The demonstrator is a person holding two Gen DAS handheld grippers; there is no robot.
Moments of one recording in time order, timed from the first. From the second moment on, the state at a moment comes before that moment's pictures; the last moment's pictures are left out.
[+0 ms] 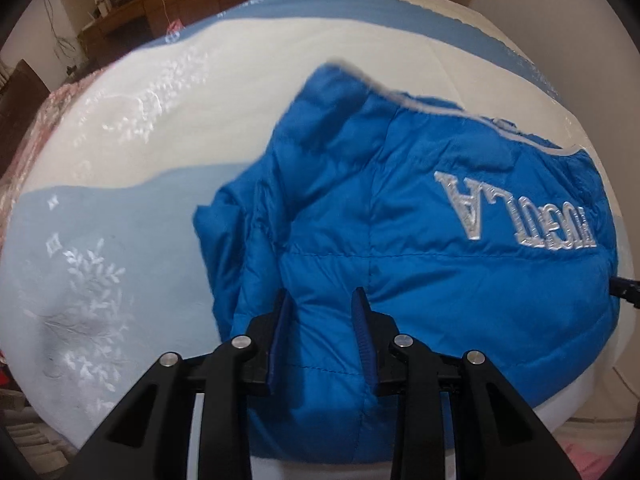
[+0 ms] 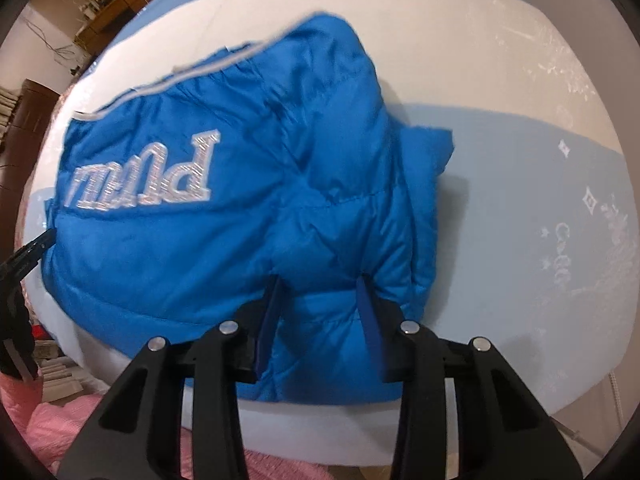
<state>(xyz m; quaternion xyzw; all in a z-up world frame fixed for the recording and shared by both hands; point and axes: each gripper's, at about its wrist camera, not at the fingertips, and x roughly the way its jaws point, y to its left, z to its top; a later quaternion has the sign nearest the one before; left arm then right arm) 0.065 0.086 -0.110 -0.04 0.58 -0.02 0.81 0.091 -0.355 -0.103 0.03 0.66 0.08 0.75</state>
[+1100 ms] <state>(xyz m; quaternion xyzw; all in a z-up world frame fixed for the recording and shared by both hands) 0.072 0.140 -0.133 -0.22 0.60 -0.06 0.77 0.091 -0.320 -0.109 0.03 0.66 0.05 0.75</state>
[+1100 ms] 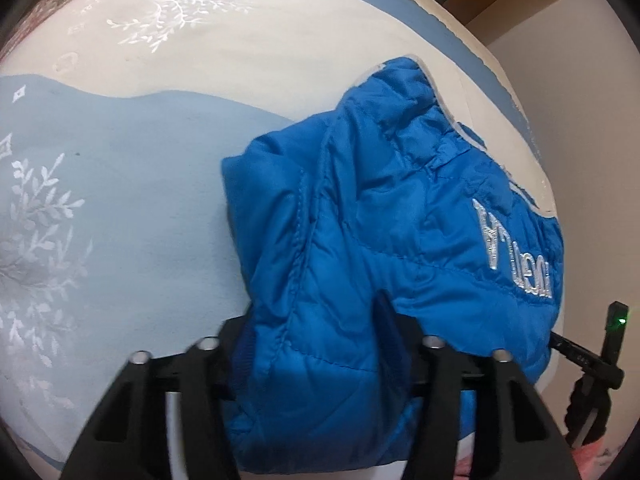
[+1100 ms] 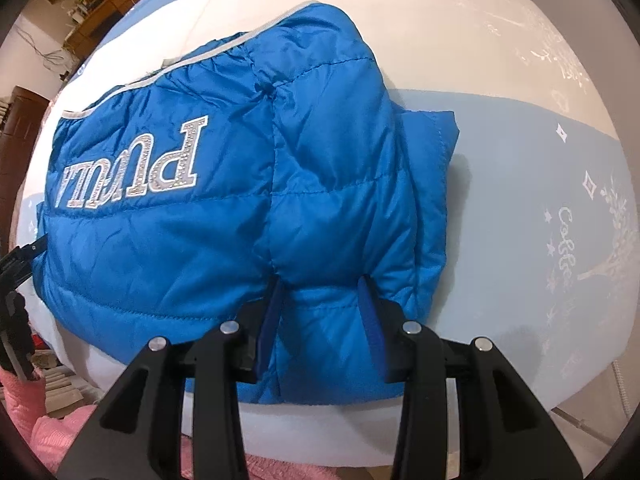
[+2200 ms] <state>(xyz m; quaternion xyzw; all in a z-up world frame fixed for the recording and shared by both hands) 0.058 0.114 -0.064 -0.17 0.55 -0.06 0.81 0.097 -0.335 -0.089 0.03 0.65 0.01 0.76</state>
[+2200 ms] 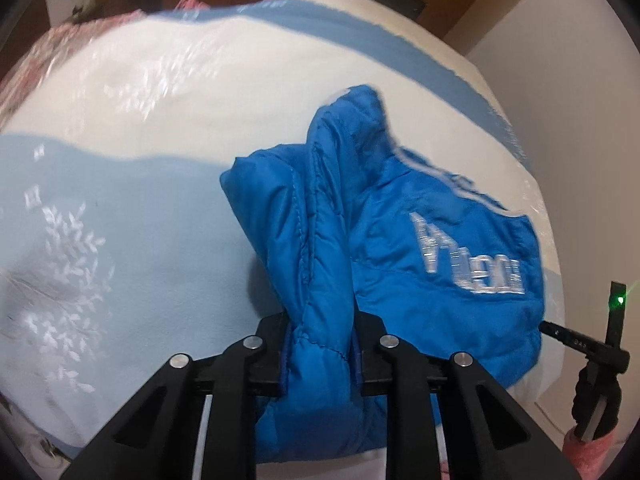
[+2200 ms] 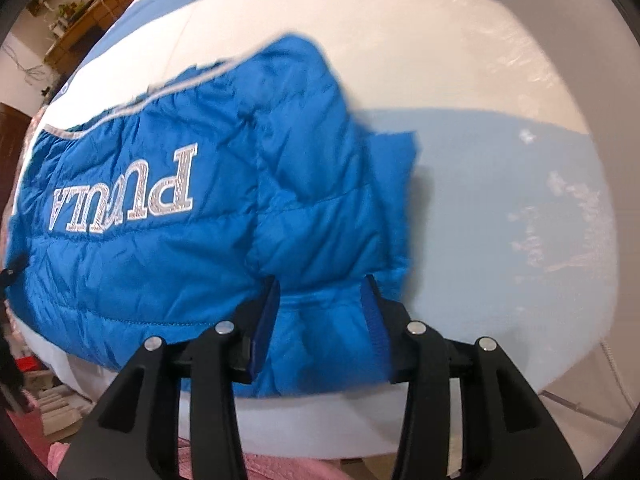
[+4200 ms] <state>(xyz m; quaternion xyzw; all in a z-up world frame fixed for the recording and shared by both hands) 0.084 -0.203 -0.013 -0.03 0.55 -0.14 0.82 0.116 -0.387 -0.052 0.01 0.64 -0.03 0.77</state>
